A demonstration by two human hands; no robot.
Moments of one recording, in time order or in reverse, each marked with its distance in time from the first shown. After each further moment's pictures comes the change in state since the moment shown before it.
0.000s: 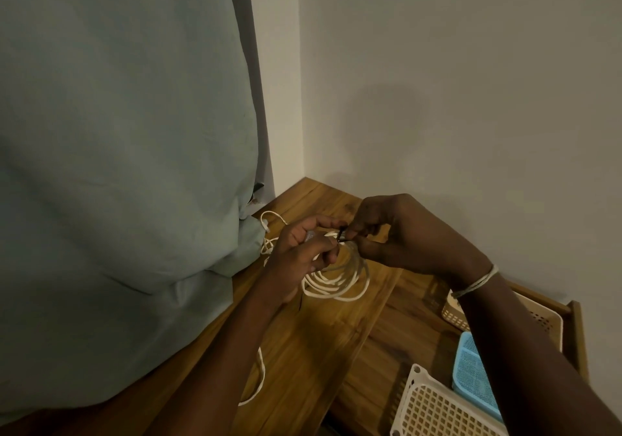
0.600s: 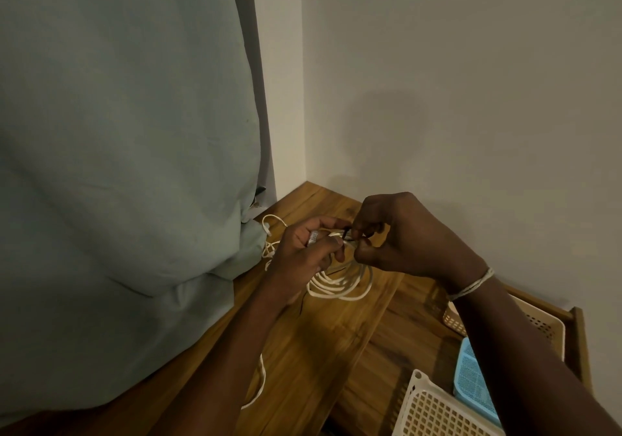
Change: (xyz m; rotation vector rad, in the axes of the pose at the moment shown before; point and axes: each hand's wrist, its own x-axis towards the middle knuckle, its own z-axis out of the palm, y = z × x) left_hand 0.004 0.001 0.004 0.049 0.057 0.057; right_hand 0.005 -0.012 -0.003 -0.106 0.051 0.004
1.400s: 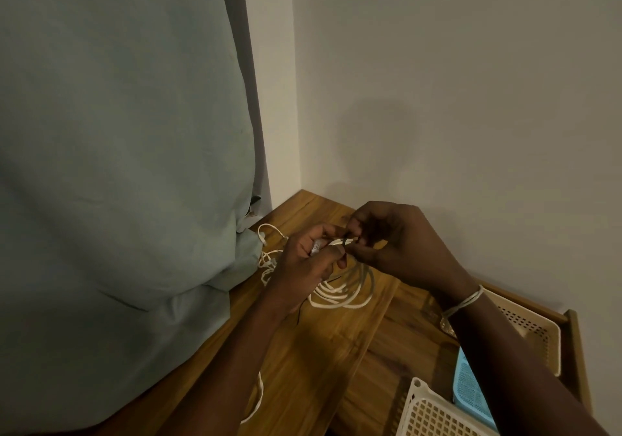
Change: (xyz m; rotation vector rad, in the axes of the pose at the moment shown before) left_hand 0.004 0.000 0.006 0.046 -0.042 0.019; right_hand -0.011 0.008 0.012 0.250 0.195 0.150
